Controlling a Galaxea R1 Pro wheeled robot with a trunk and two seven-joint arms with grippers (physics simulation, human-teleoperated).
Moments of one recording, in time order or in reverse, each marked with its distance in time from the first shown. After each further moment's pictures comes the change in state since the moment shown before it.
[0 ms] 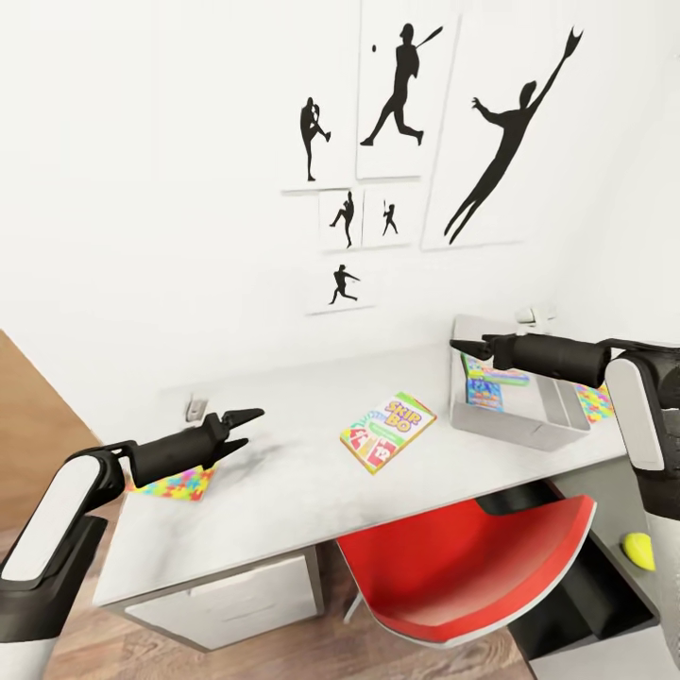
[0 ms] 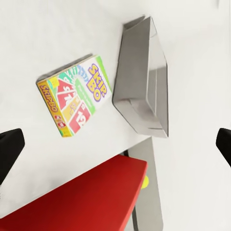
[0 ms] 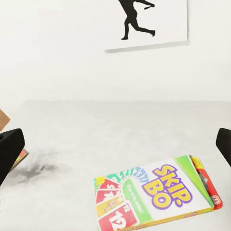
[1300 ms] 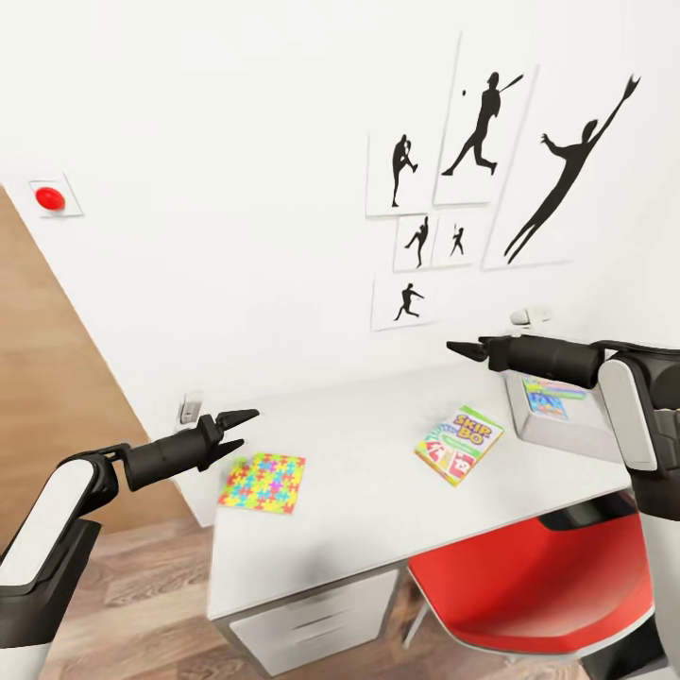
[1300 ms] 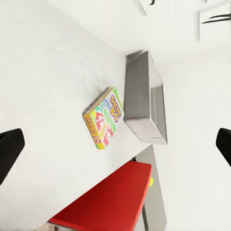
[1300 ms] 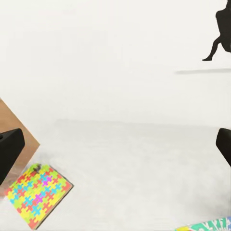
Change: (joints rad) left arm 0.015 0.009 0.019 0.000 -0.001 0.000 -0.025; right arm 0.000 0.013 0.009 0.007 0.002 0.000 -0.012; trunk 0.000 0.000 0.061
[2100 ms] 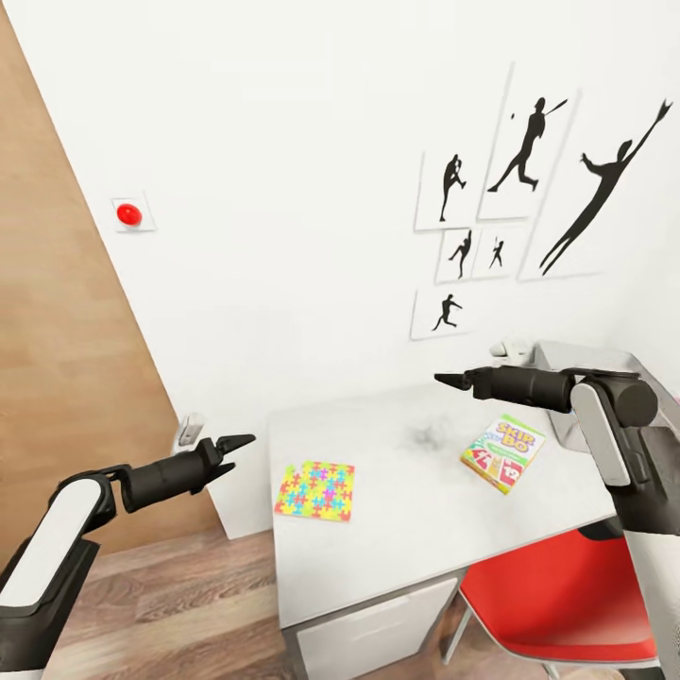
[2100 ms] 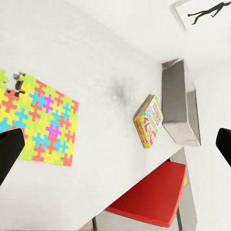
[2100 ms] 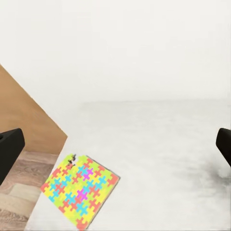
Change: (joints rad) left arm 0.061 0.001 0.006 0.030 -0.142 -0.002 -0.033; right arm 0.058 0.021 0.039 0.101 0.006 -0.001 -0.001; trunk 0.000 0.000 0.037
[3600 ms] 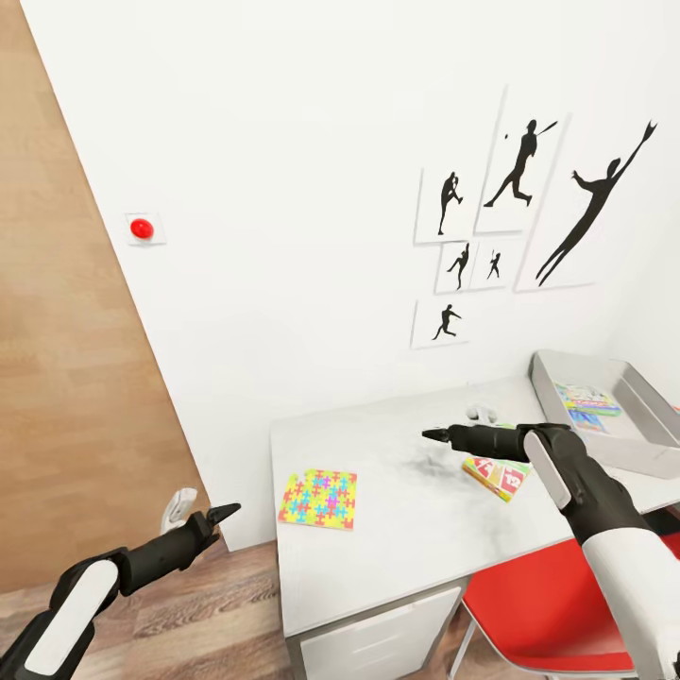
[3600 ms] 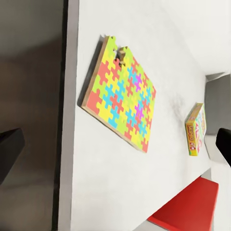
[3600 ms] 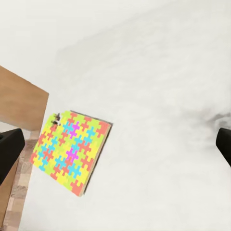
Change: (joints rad) left arm 0.148 -0.002 -0.002 0.366 -0.324 -0.224 -0.411; right arm 0.011 0.070 0.052 0.534 0.017 -0.176 0.006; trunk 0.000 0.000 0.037
